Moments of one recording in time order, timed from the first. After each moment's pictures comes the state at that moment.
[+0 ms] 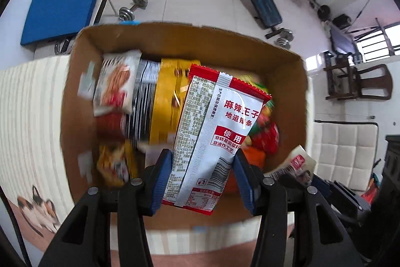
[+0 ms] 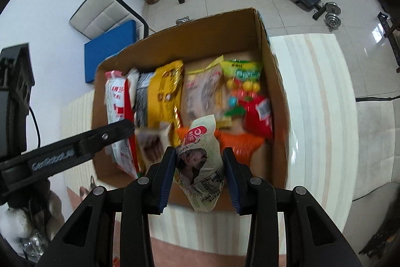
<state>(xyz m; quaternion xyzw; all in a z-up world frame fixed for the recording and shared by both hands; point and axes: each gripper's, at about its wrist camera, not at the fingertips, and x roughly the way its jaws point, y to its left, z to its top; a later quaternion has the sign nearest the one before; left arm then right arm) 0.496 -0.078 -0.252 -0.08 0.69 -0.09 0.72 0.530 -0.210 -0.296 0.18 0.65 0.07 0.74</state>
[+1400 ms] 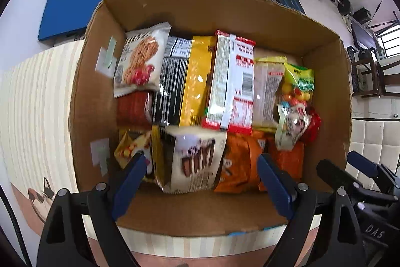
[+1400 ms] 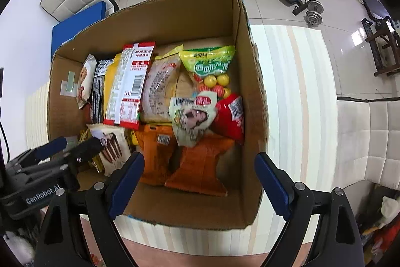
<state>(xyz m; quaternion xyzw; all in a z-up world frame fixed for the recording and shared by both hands) 0.455 -0.063 -0.274 -0.03 0.69 -0.04 0.73 0.533 -0.212 -0.319 0.10 0.69 0.01 0.72</state>
